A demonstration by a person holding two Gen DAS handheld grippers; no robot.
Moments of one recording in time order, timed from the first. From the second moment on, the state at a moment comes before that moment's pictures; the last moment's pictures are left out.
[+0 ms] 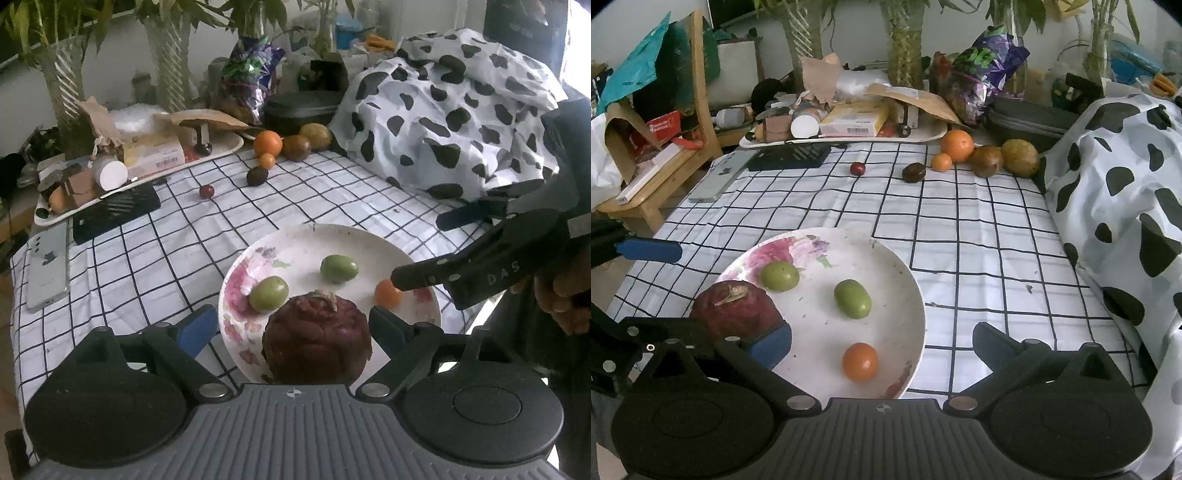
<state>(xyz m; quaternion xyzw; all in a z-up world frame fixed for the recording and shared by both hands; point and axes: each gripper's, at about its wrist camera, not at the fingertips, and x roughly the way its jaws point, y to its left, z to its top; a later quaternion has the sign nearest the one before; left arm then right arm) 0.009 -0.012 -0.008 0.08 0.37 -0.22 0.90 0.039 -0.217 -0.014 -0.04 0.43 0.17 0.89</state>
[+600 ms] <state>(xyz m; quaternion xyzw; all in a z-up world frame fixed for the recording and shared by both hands) 0.010 -0.007 -0.002 0.06 0.35 -0.21 0.91 0.040 -0.217 -0.013 -0.04 0.42 0.16 0.89</state>
